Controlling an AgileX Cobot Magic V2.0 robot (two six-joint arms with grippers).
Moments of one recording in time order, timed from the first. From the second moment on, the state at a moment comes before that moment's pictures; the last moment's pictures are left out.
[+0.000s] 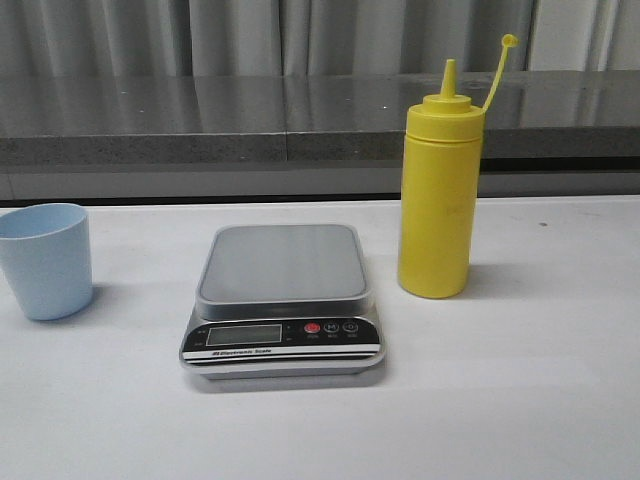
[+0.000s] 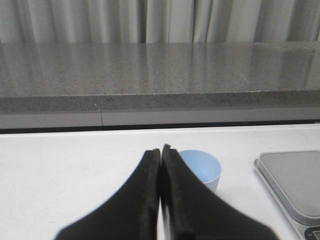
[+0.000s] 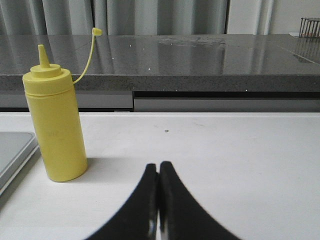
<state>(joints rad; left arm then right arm) -0.04 0.21 -0.23 -0.07 0.20 0.04 0.06 -0.01 0.03 -0.10 0.08 0.16</state>
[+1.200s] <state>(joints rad) -0.04 1.39 -1.00 -0.15 0.64 0.04 0.06 -0.01 0.03 -0.10 0.08 0.16</state>
